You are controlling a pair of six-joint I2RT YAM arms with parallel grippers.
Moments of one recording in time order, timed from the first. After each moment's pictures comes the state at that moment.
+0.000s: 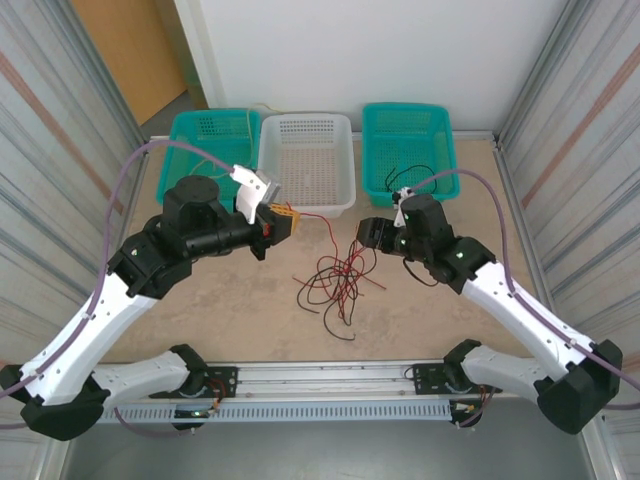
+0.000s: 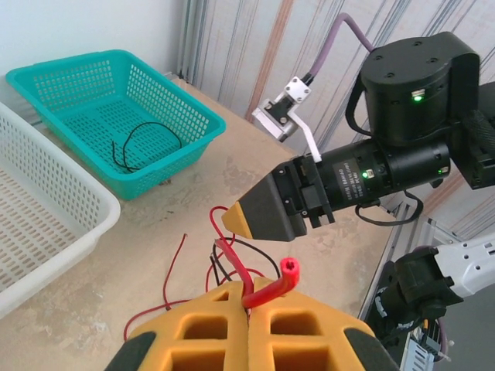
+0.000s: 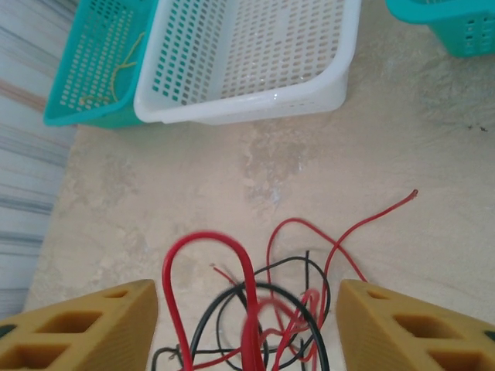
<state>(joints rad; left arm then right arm) -0.75 1.02 1.34 -0.66 0.30 -0.16 0.61 1.07 0.95 -0.52 -0.06 0.70</state>
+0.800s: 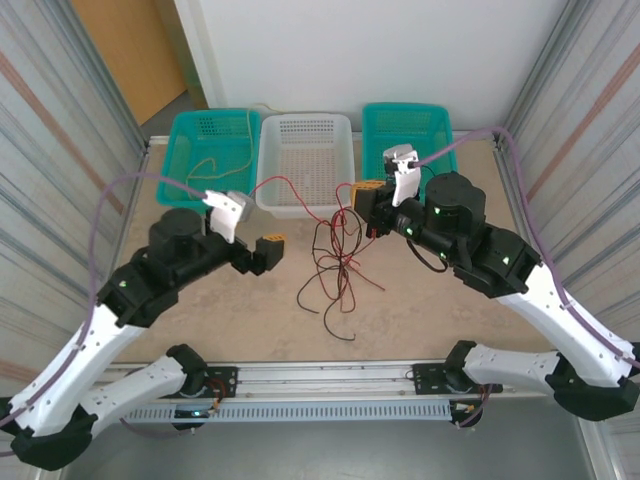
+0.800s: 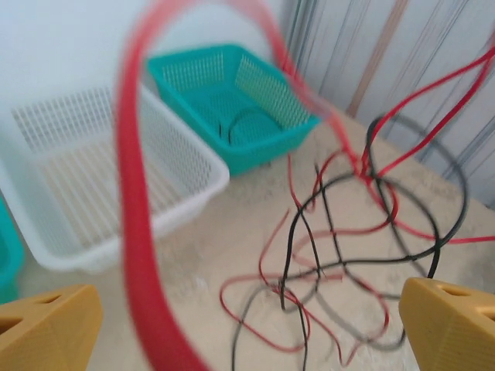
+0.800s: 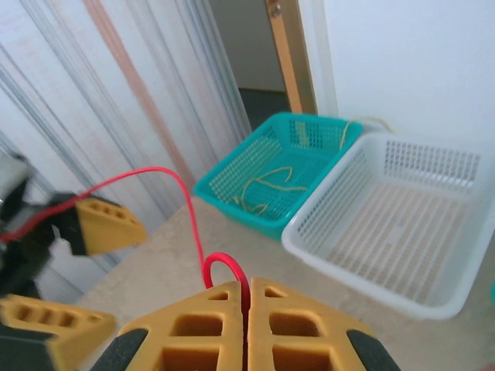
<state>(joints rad) -0.71 0.82 1.14 -0.63 0.05 -0.10 0.91 1.06 1.44 -0.58 0.14 0.31</state>
